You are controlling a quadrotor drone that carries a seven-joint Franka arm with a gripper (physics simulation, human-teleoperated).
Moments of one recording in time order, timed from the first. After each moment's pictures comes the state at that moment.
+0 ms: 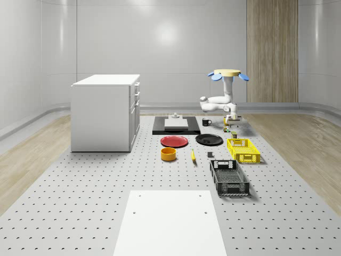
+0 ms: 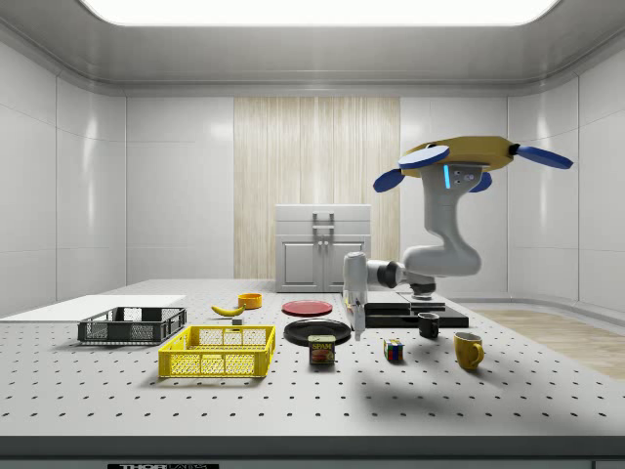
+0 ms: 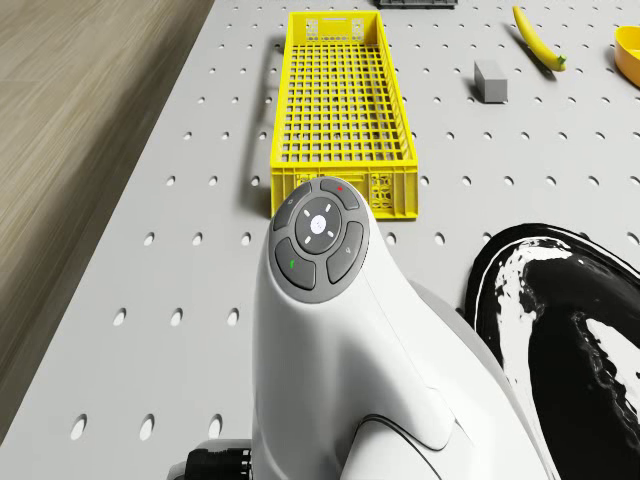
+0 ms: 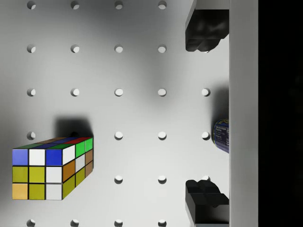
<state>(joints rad) -1.14 -1.37 1.35 -2.88 -1.84 1.44 1.66</state>
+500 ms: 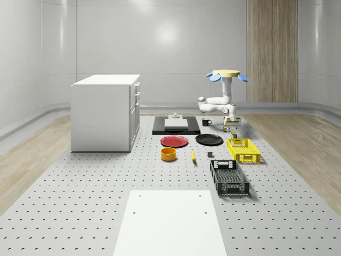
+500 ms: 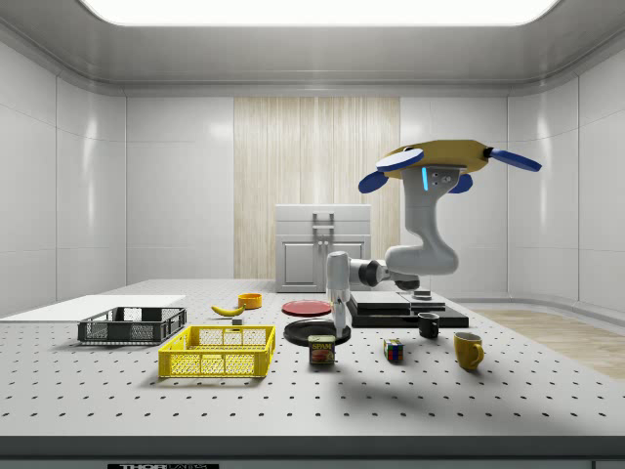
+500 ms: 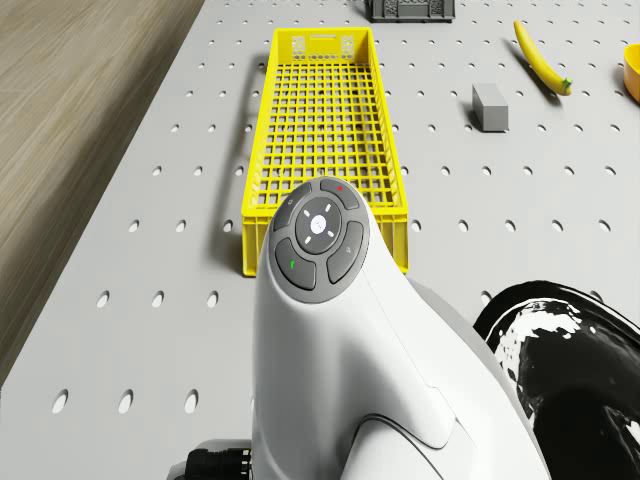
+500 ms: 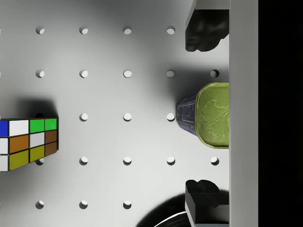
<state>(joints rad) -1.14 -1.40 1.35 -2.88 -1.82 1.47 1.67</state>
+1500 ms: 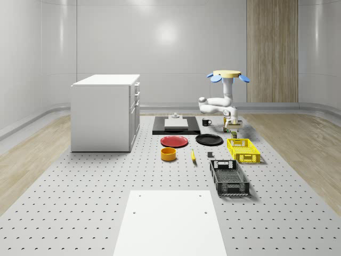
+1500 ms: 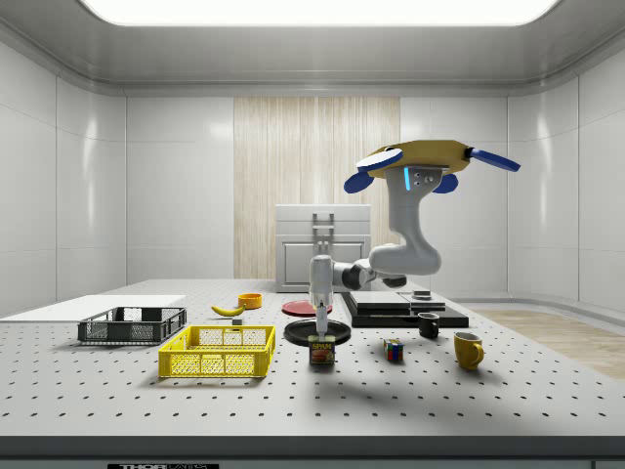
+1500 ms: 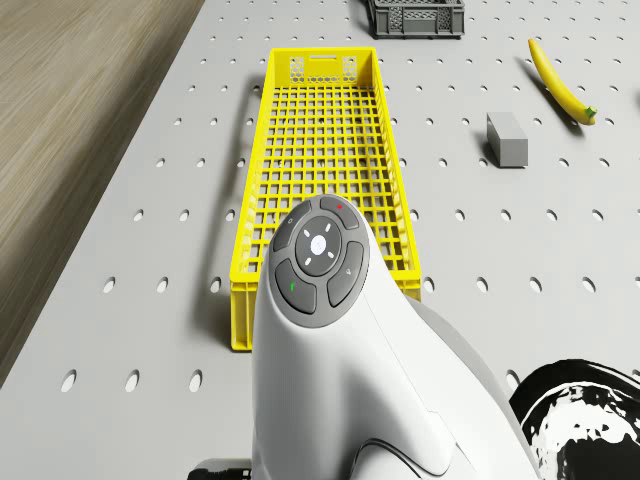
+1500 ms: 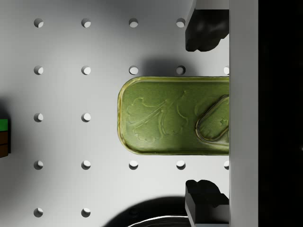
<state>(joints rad) -1.16 -1.46 1.29 -2.86 -1.87 1.53 1.67</state>
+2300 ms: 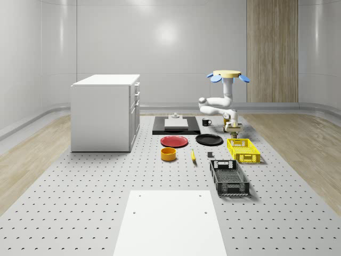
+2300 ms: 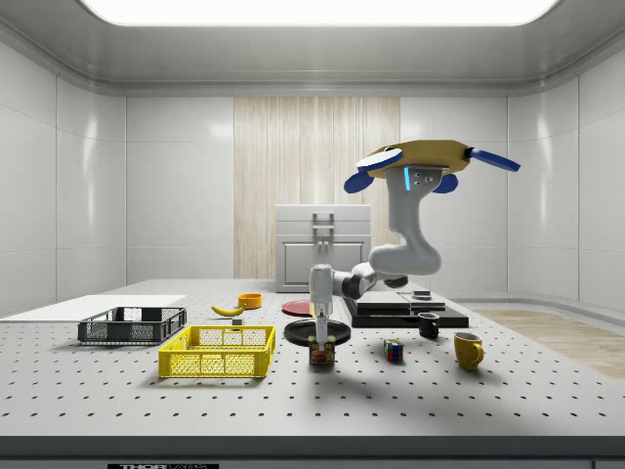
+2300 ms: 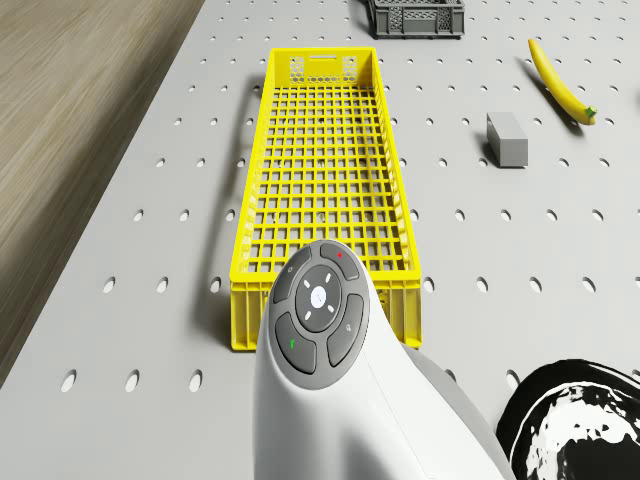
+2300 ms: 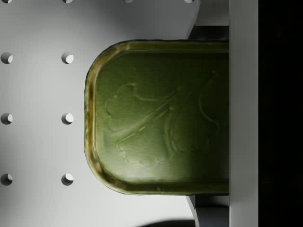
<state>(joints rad) -1.17 -1.47 1.19 -2.83 -1.96 1.59 1.67</state>
